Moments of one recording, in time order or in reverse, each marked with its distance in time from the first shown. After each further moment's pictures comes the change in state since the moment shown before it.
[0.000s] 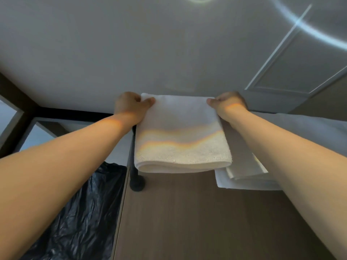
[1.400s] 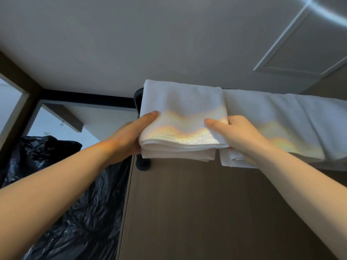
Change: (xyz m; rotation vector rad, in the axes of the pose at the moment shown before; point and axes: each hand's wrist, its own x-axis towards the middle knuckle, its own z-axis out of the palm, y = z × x) left_hand -0.087 -0.055 -0.016 -0.510 -0.691 -0.308; right_hand -0.118 0.033 -0.004 0.134 -0.313 0.086
